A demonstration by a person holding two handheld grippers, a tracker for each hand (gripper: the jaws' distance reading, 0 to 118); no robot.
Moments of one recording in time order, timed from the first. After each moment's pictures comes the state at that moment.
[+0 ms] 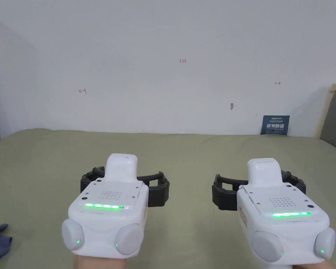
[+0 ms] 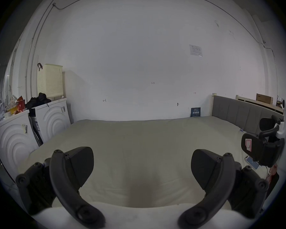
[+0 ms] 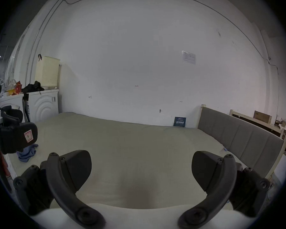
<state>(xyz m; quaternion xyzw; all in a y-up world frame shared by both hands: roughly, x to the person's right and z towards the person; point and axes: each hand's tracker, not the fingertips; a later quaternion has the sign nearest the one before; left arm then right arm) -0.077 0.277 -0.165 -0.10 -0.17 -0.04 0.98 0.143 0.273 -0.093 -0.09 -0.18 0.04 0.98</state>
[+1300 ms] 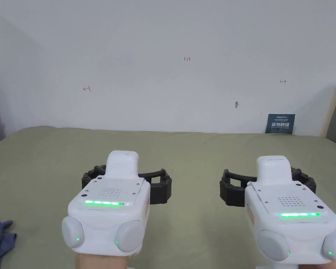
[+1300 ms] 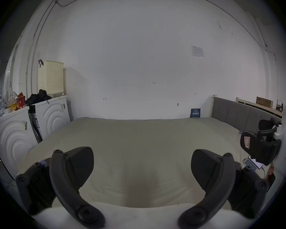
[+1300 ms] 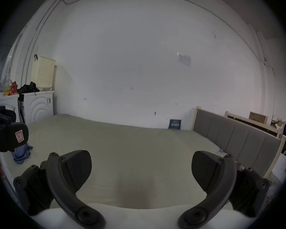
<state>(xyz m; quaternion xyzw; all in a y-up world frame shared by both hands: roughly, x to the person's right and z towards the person) -0.083 0.281 -0.165 -0.11 -0.17 -0.02 0.98 0.151 0.275 -0.095 -0.07 -0.19 0.04 0.98</state>
